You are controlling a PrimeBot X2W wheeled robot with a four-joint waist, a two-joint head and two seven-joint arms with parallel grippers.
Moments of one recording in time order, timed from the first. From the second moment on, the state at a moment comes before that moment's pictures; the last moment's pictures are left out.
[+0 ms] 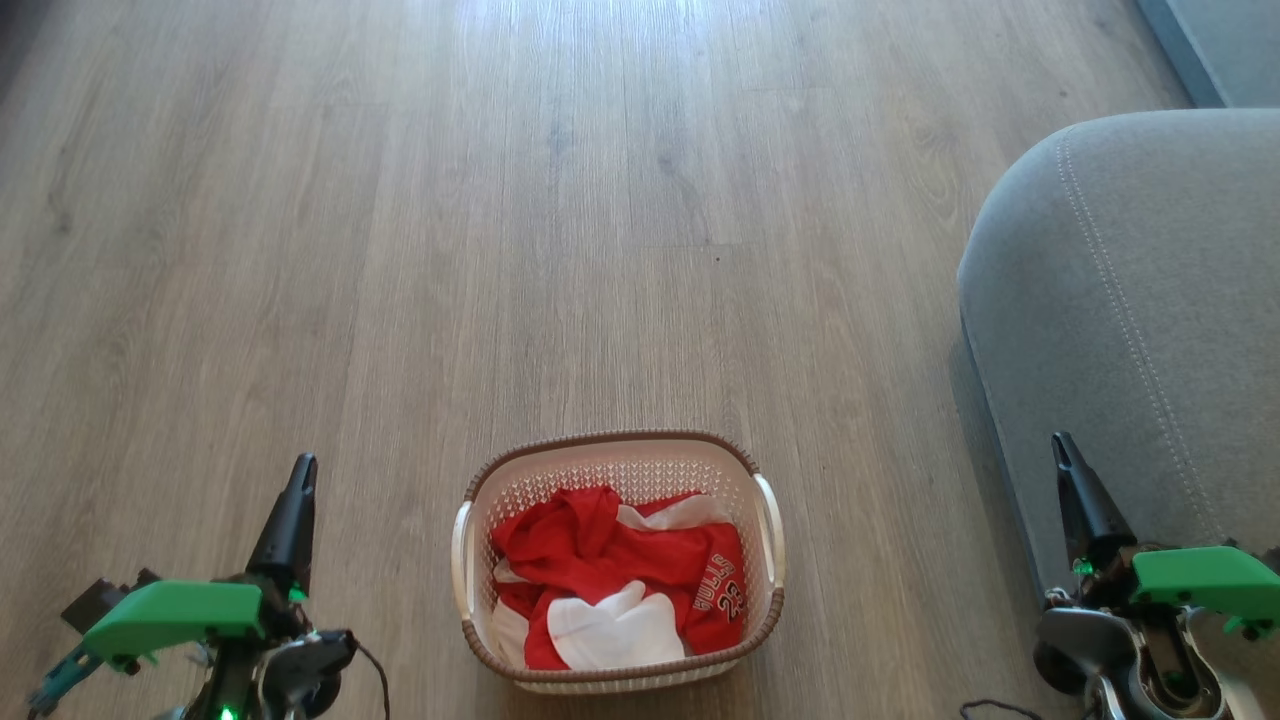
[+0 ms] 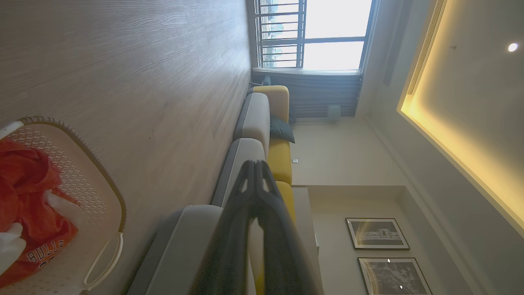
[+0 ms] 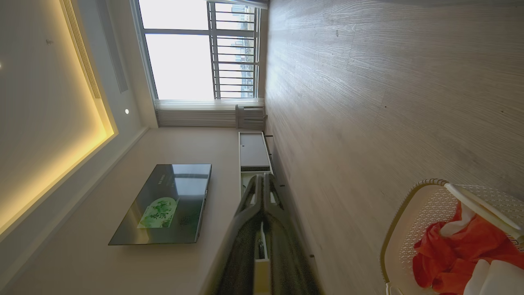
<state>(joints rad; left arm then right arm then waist) -0.06 0.04 0.08 0.28 -1.60 -0.12 0.11 -0.05 -0.05 -0.13 0.28 1.60 0.13 0.11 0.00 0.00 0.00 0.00</state>
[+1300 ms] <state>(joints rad) -0.03 0.04 0.07 0.32 -1.60 -0.12 0.10 -0.03 -0.04 -0.13 0.32 1.60 0.13 0.11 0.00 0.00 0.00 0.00</state>
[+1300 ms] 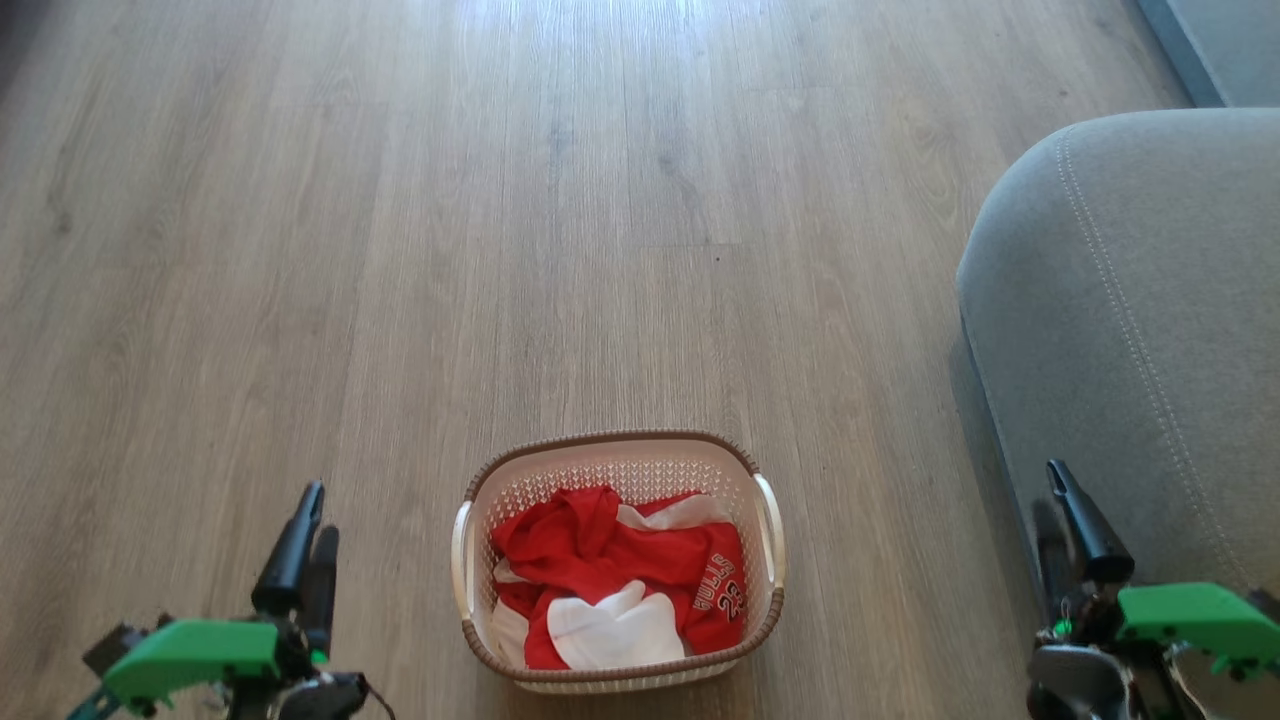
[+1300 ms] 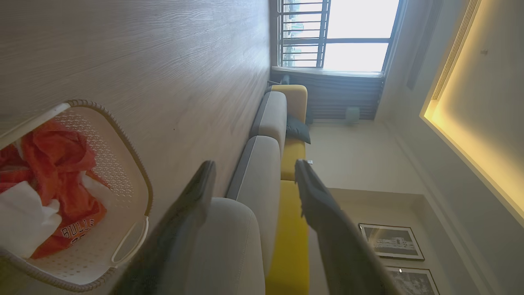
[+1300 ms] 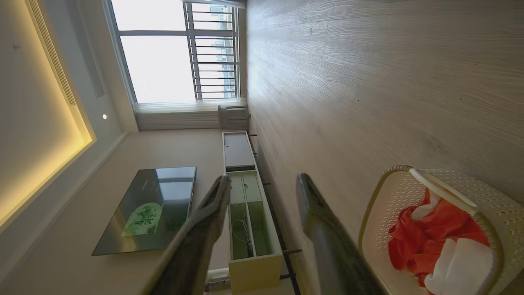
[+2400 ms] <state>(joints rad) -0.02 0.04 0.02 0.31 -1.27 -0.07 0.01 -0.01 -0.04 -0.08 0.29 1.12 0.13 0.01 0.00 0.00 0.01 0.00</state>
